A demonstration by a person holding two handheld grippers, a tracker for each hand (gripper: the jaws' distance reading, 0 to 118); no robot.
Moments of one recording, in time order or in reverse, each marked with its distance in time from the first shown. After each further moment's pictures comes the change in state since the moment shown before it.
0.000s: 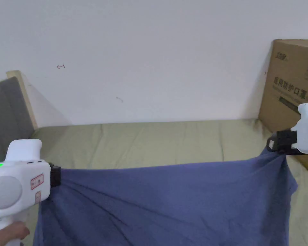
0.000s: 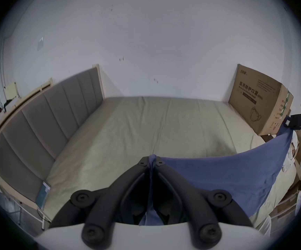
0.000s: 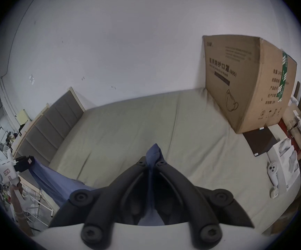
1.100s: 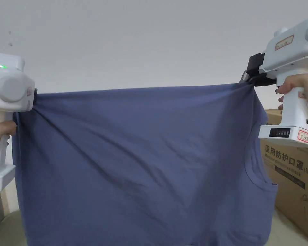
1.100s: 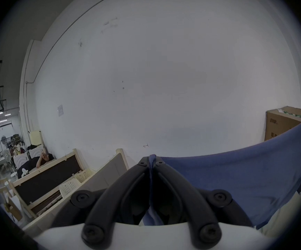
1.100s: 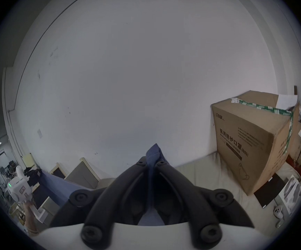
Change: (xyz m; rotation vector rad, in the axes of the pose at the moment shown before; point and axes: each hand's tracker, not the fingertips) left arm 0.007 0.328 -0.064 0.443 0.261 -0.096; right arm -0.073 0.287 0.018 0.432 0.039 -0.115
